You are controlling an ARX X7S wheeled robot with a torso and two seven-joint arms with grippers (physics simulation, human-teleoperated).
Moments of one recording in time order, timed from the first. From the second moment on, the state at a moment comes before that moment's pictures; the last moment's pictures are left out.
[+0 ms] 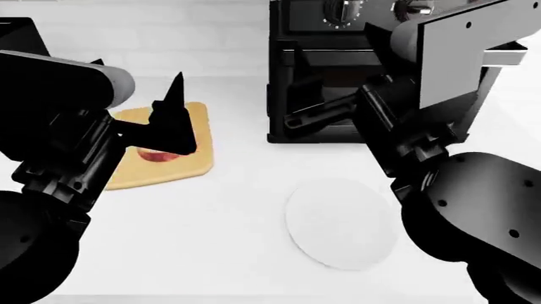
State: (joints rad) left arm -0.85 -0.49 -0.06 0.78 -1.21 -1.24 -0.68; right arm 1.01 0.46 -0.31 -0.66 1.07 0.98 0.62
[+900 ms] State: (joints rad) left arm -0.98 -0.50 -0.04 0.75 -1.25 -1.24 -0.73; right arm 1.13 0.56 -0.18 -0.77 1.21 1.02 0.76
